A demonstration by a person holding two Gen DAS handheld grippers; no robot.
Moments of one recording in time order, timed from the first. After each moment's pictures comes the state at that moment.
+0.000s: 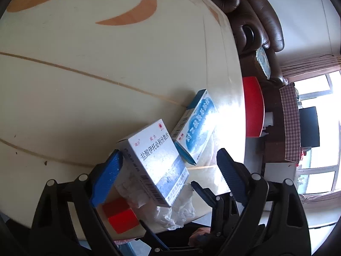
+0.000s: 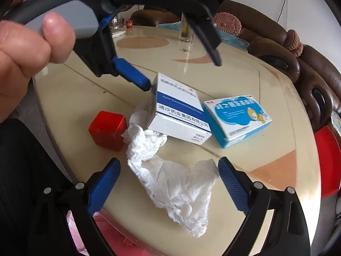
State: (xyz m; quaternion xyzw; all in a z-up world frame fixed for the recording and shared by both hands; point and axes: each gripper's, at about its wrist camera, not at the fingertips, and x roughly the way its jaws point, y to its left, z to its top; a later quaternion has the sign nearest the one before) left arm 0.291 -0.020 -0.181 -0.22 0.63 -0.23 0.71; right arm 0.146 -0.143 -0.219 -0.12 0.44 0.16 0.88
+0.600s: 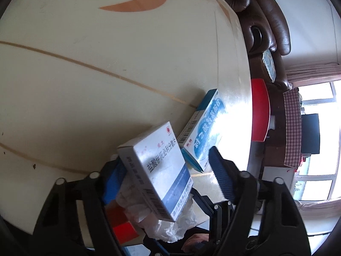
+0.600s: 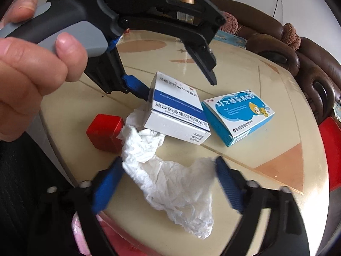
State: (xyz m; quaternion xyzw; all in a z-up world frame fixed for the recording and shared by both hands) left arm 0.304 -0.029 -0.205 -0.23 0.65 -0.21 0.70; right arm 0.153 -0.153 -0.221 -0.09 0.43 0.15 0.89
